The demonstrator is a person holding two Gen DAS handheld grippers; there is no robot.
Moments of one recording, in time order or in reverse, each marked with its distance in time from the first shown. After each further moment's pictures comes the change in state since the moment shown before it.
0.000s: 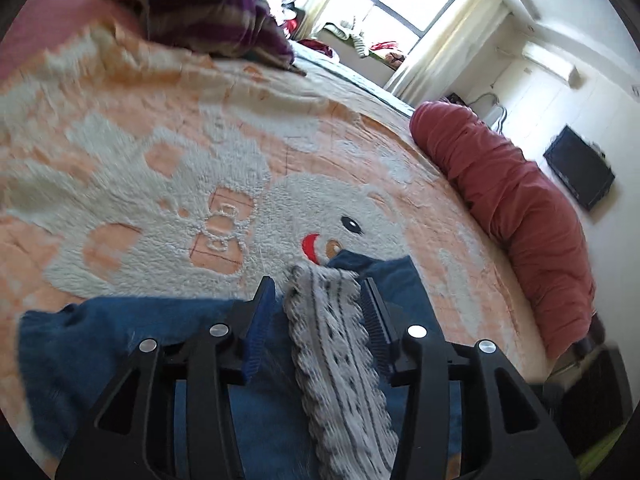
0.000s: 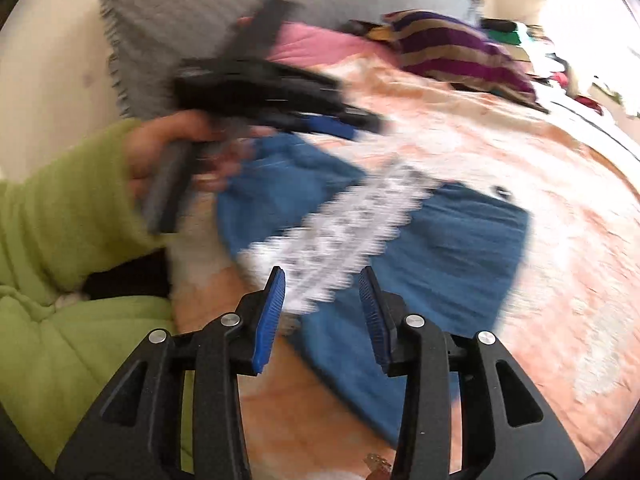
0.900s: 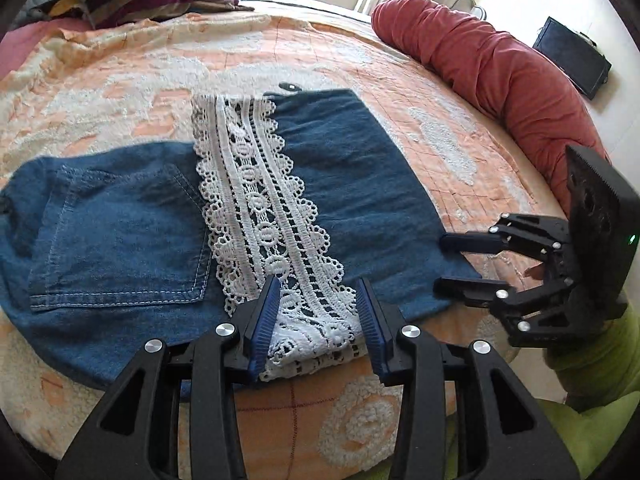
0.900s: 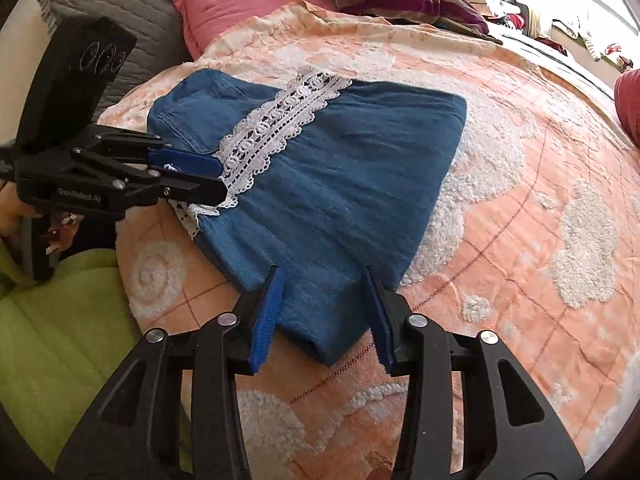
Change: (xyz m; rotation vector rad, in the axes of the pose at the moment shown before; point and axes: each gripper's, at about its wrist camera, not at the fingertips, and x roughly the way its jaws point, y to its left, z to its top) left arm 0.000 -0.060 -0.109 0.226 0.225 0.079; right arm 0.003 -0.035 -0.045 0.108 0.140 -0.090
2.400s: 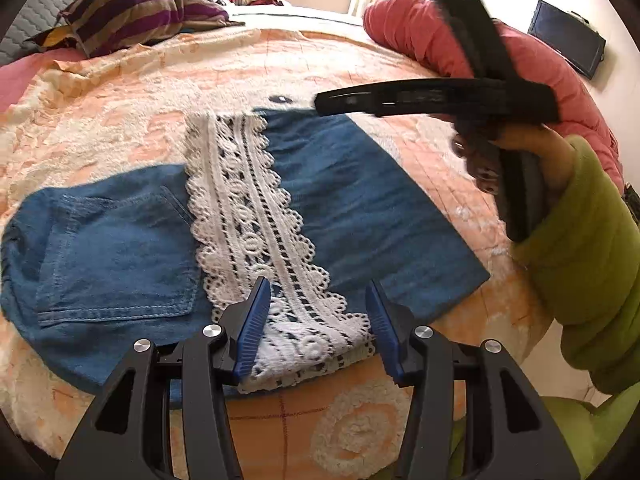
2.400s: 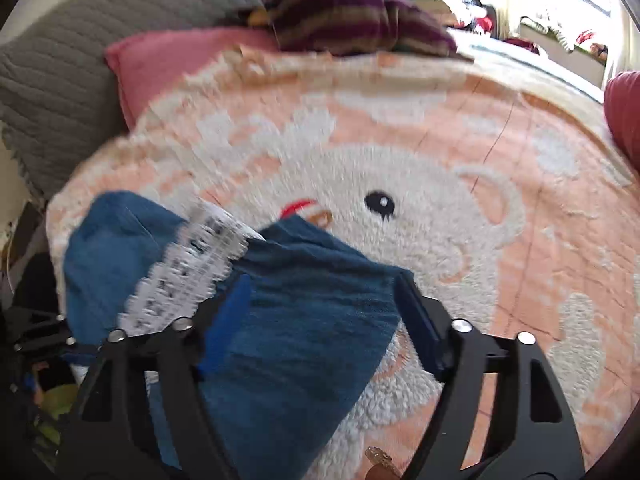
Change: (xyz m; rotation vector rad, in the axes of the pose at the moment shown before) left arm -0.001 -0.018 0.001 0.070 -0.031 0.065; right arm 0.045 -0.073 0.115 0.108 -0.096 -0.039
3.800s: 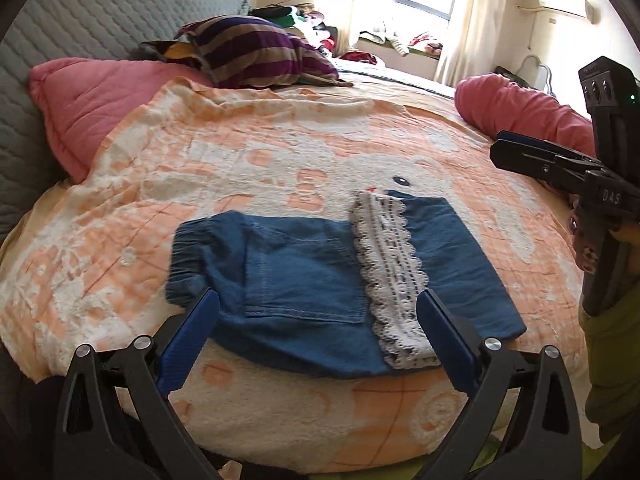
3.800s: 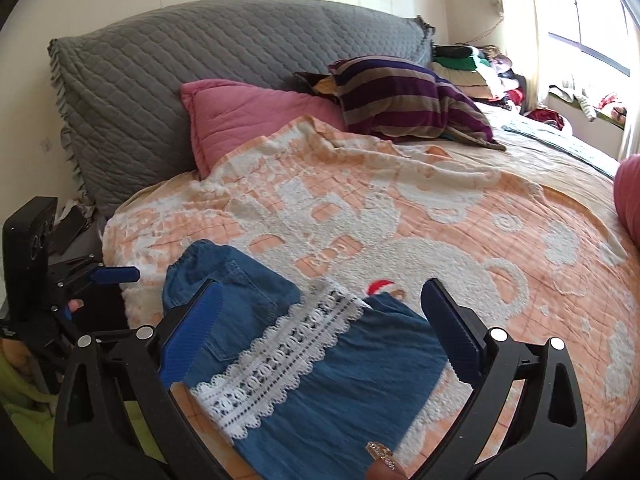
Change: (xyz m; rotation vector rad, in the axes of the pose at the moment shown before) left arm -0.101 0.065 -0.009 -0.202 -0.193 0.255; right arm -0.075 0.092 0.033 -0.156 -0.163 0.077
